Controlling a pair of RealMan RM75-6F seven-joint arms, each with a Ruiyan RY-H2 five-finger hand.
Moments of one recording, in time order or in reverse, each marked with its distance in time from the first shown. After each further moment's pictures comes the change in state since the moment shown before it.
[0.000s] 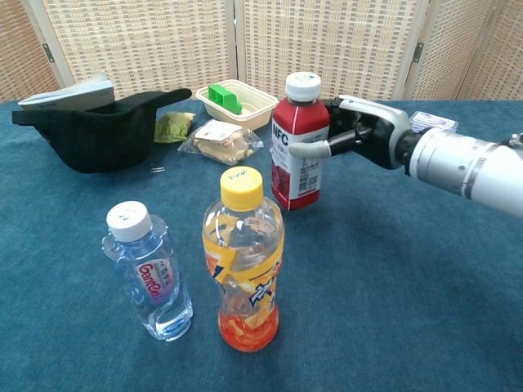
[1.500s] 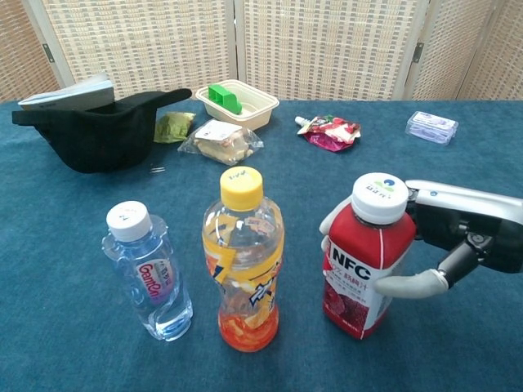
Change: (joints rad) left arm -0.004 0.004 0.007 -0.005 0.020 0.000 -0.011; right arm -0.165 0.201 -0.343 -0.256 -0.298 0.253 -0.038
